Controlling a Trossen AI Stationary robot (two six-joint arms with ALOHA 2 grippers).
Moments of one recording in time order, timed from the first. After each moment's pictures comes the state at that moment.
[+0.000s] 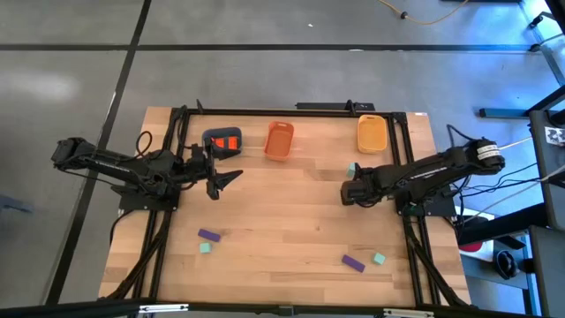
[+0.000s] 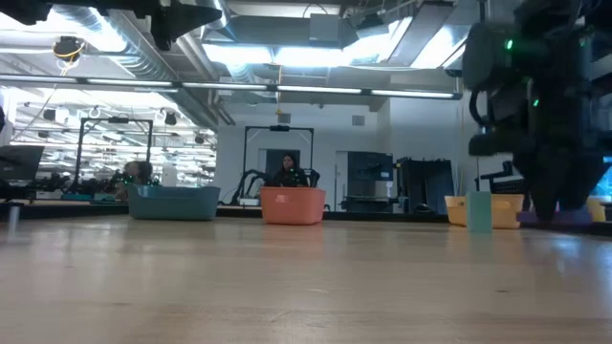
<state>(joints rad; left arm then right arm) -0.14 0.72 0.41 0.50 -0.39 -0.16 0.13 1.32 0.66 -0.88 0.09 1.55</state>
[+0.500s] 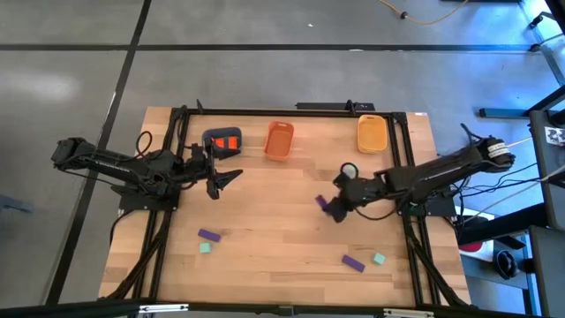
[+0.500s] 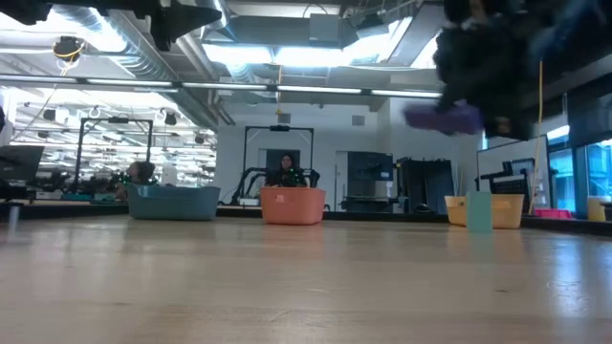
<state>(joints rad) -0.14 0.72 0.41 0.50 -0.40 -0.16 0.22 1.22 0.67 -0.18 0.05 1.07</state>
